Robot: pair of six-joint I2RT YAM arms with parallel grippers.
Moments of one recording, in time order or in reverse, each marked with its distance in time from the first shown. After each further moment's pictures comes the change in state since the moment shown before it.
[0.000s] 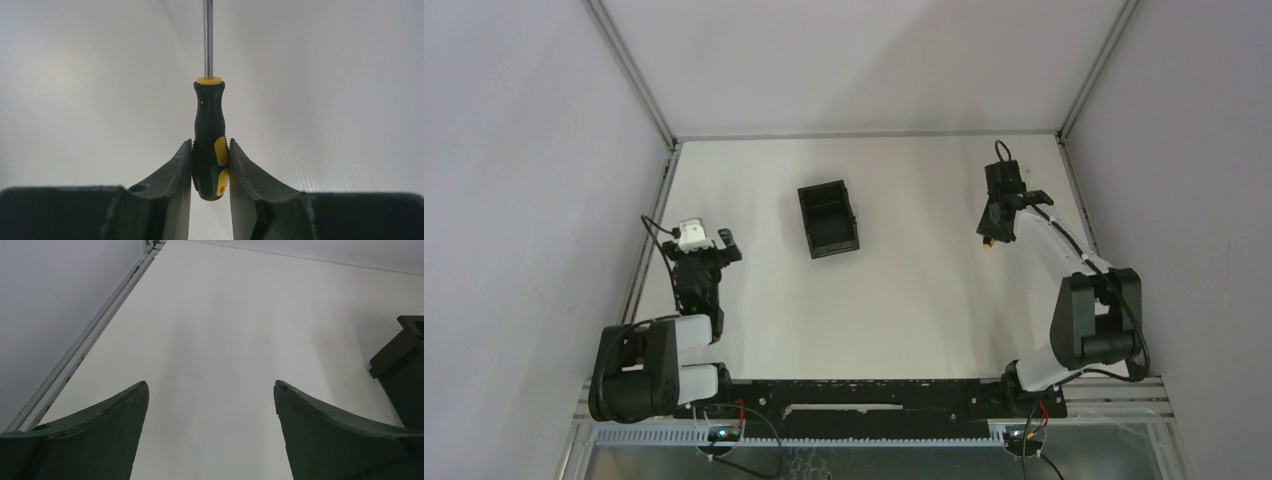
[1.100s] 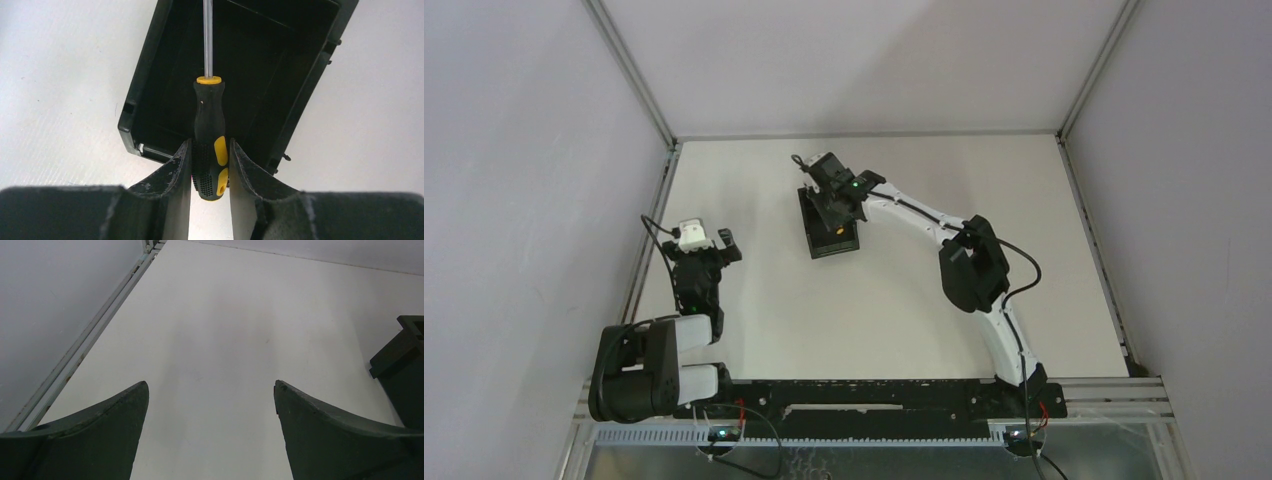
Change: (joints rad) left arm 0.000 0.000 0.000 0.000 0.000 0.000; right arm 0.669 0.675 0.888 -0.047 -0.129 -0.328
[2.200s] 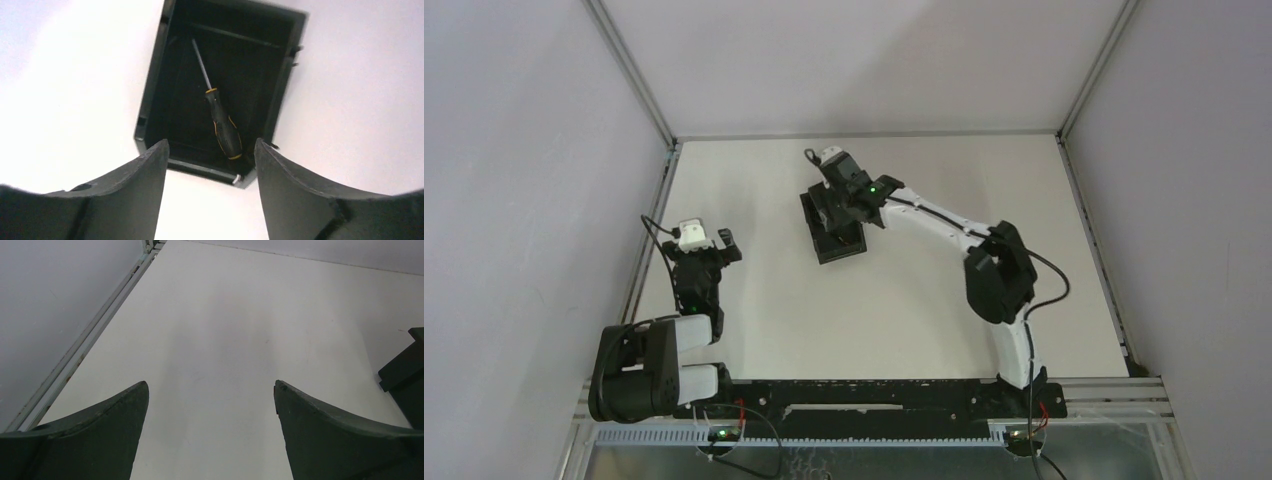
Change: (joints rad) left arm 0.000 0.000 0.000 0.000 0.000 0.000; right arm 0.006 -0.137 -0.211 0.154 0.020 0.026
